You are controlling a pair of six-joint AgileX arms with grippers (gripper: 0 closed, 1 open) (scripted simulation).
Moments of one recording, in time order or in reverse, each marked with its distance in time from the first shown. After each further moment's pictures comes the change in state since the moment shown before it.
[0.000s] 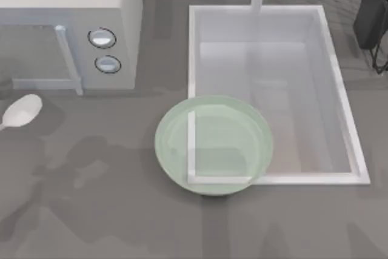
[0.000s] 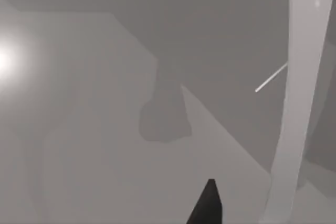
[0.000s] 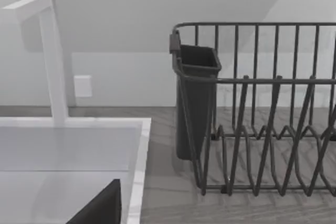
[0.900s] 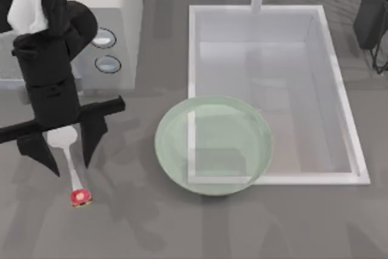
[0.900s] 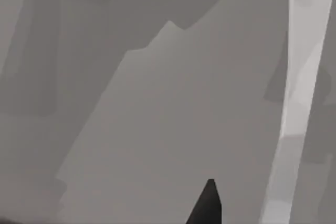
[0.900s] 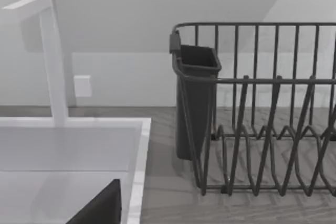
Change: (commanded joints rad) left arm -0.414 0.320 0.230 -0.211 0.098 -1.457; right arm 0.000 0.000 0.000 0.000 0.000 0.000
